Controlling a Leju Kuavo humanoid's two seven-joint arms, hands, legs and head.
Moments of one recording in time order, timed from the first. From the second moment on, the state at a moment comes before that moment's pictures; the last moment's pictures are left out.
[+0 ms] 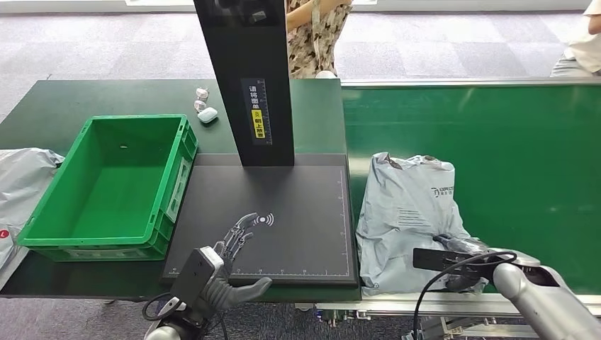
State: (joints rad) left arm 0.08 -0.04 -0.39 -1.62 -0.06 -0.10 -0.19; right arm -0.41 -0.60 0.56 -1.02 0.54 0.46 0.12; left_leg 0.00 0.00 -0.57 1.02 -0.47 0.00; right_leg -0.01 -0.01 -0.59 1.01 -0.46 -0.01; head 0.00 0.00
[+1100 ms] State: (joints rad) left arm 0.13 -0.05 -0.38 -1.65 -0.13 -0.06 -0.22; right arm -0.27 -0.42 0.22 -1.20 0.57 -0.37 -0.10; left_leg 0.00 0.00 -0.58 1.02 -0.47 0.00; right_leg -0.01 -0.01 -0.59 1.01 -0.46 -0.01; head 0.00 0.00
